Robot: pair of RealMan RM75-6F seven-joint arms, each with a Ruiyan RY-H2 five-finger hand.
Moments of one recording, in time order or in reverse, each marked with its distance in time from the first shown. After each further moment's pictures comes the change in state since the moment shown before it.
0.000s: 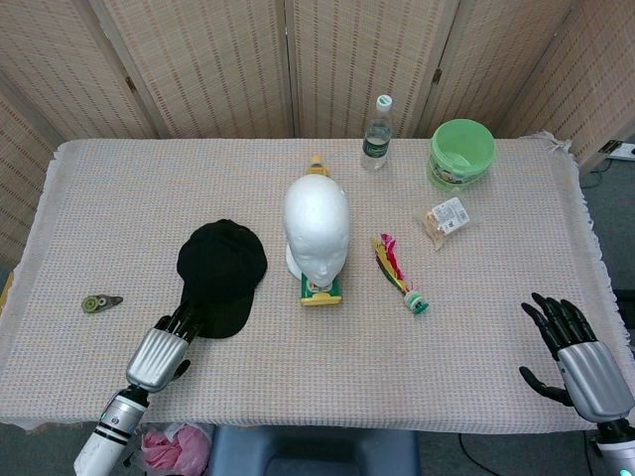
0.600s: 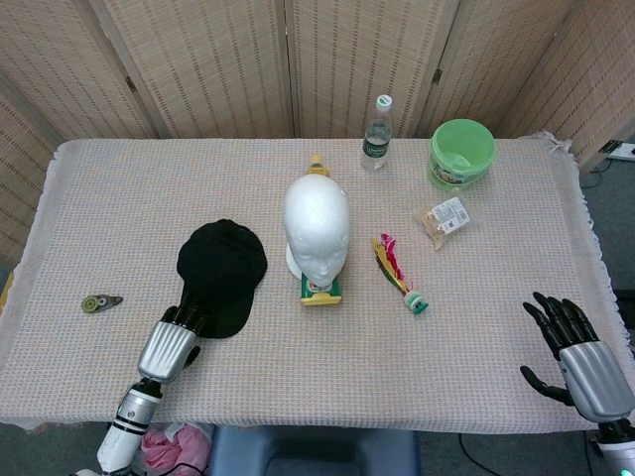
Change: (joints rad) left arm -0.014 -0.187 -0.017 0.241 0.030 0.122 -0.067; right arm -0.002 -0.001 0.001 0.003 -0.001 0.007 0.001
